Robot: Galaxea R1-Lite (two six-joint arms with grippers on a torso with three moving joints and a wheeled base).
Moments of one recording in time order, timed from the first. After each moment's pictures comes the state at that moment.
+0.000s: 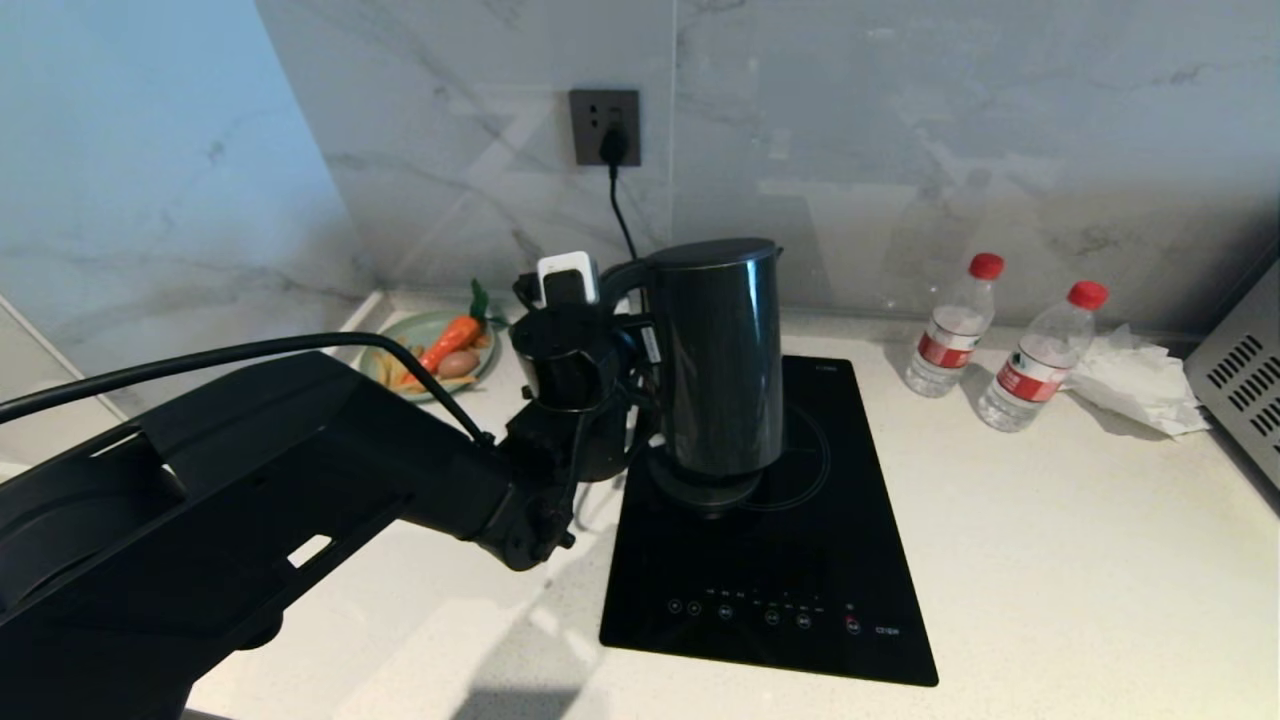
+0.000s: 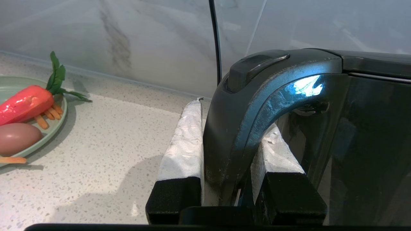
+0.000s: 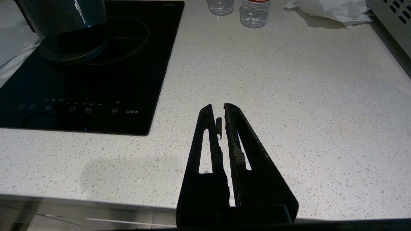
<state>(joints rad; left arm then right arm) -0.68 2.23 -1.31 -1.24 0.59 -0.08 0.00 0.00 0.00 -0.01 0.00 0.00</state>
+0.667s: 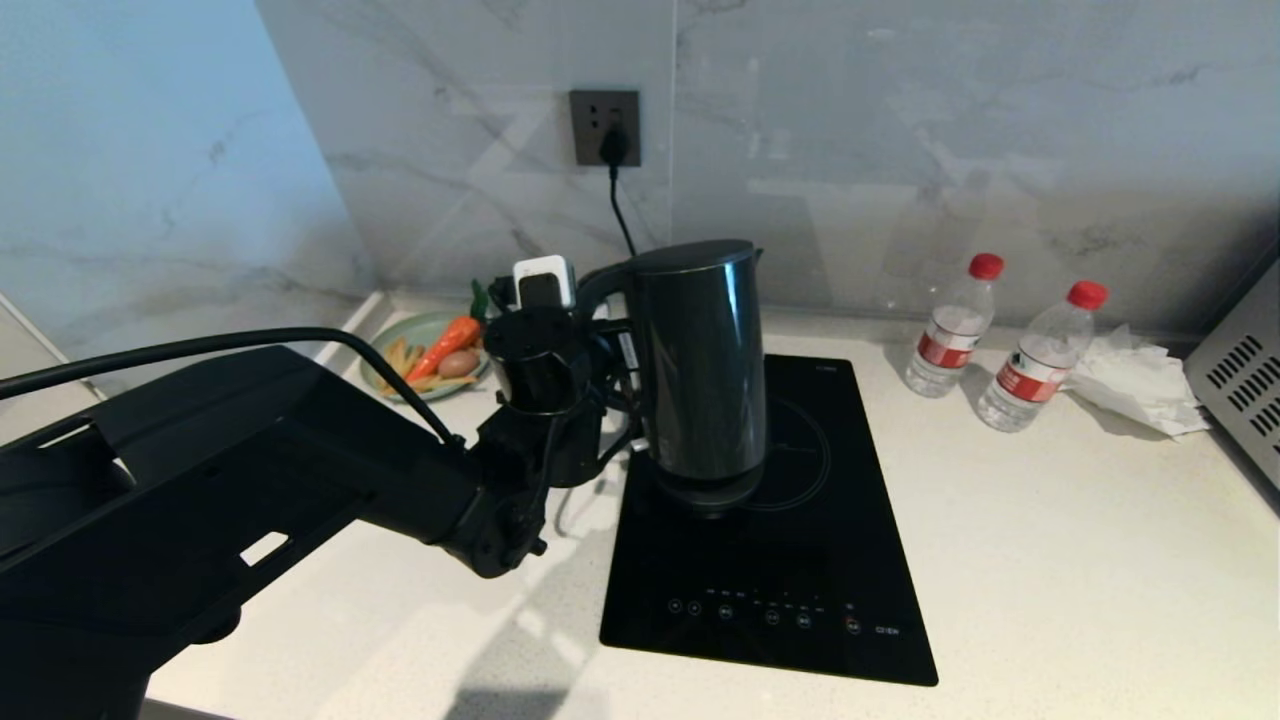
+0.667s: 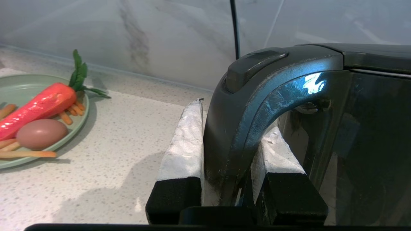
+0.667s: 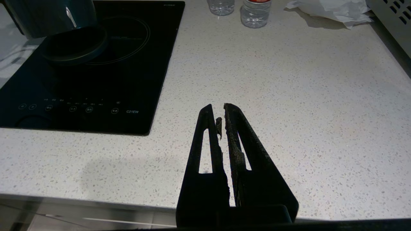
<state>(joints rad) -0.65 2.19 -1.21 -1.25 0.58 -0.09 0.00 0.00 0.00 -0.01 0.00 0.00</state>
